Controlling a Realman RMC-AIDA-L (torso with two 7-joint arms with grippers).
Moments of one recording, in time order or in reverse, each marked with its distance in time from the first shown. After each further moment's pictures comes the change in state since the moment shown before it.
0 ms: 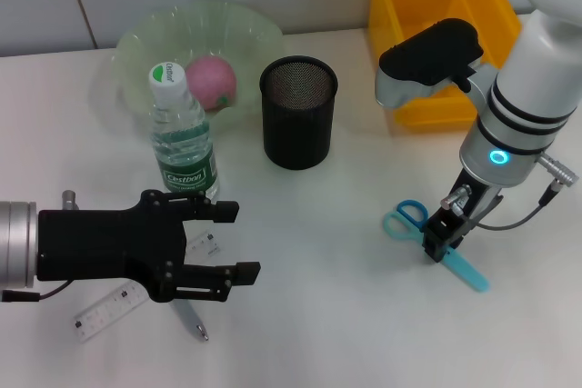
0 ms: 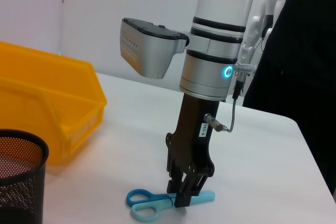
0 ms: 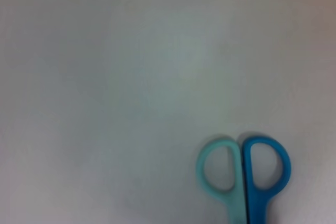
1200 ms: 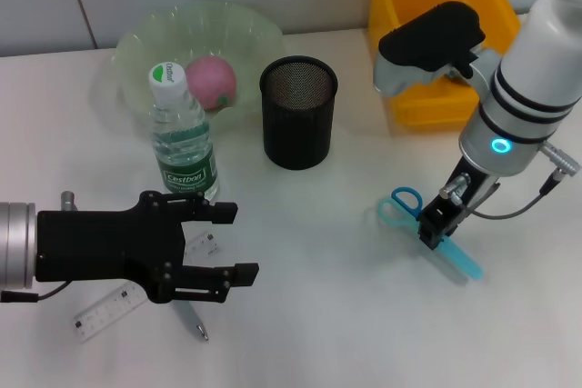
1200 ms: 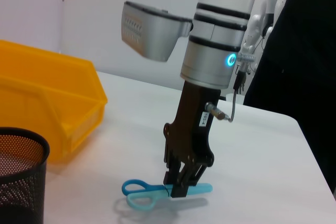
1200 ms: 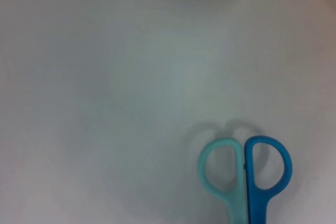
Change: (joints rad) left arm 0.001 0.002 0.000 0.000 0.003 0.000 0.001; right arm -0.026 -0.001 -0.002 -0.106 0.008 -0.039 0.001
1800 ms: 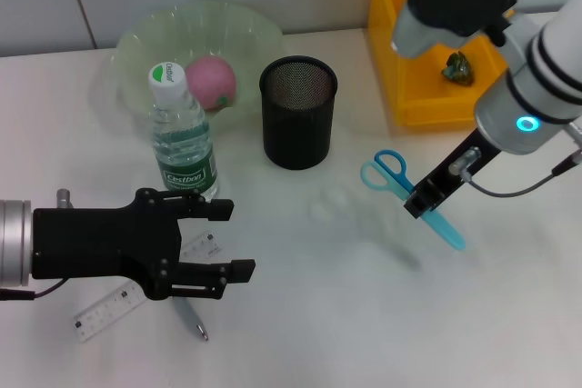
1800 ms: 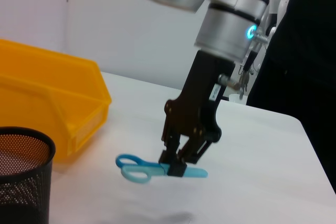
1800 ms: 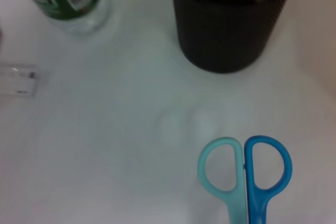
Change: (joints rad) left arm -0.001 0.003 -0.009 0.000 0.001 0.001 -0.002; right arm -0.137 -0.004 0.029 -0.311 0.078 -0.049 -0.063
